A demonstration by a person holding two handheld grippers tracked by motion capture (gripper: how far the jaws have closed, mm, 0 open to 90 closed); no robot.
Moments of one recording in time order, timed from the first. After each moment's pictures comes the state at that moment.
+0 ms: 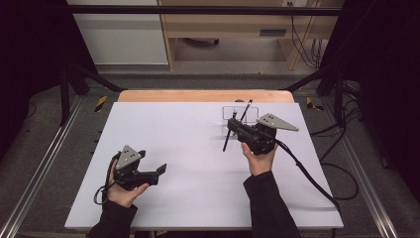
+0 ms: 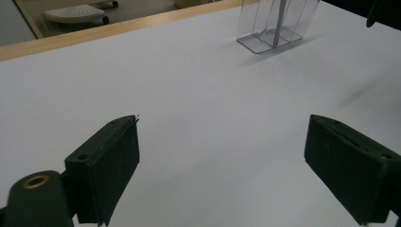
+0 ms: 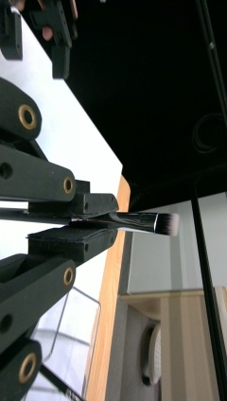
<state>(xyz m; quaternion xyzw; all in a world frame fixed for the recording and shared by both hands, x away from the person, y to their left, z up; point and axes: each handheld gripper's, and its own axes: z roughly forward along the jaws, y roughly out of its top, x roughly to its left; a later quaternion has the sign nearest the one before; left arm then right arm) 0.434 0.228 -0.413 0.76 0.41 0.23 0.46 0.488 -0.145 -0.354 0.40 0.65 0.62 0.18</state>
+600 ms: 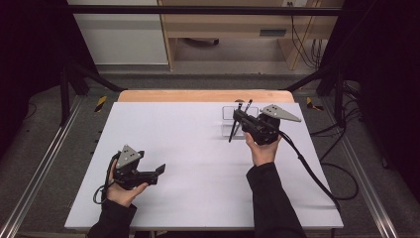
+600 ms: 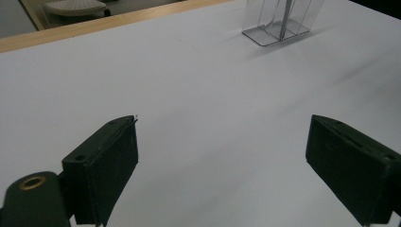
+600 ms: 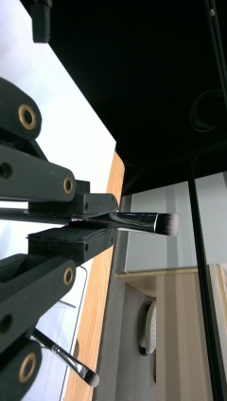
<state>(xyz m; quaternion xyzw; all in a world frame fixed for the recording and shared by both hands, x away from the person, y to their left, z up) 0.437 0.230 -0.416 0.76 0.41 0.23 0.45 0.510 -0.155 -0.345 0.42 0.65 0.60 0.21</state>
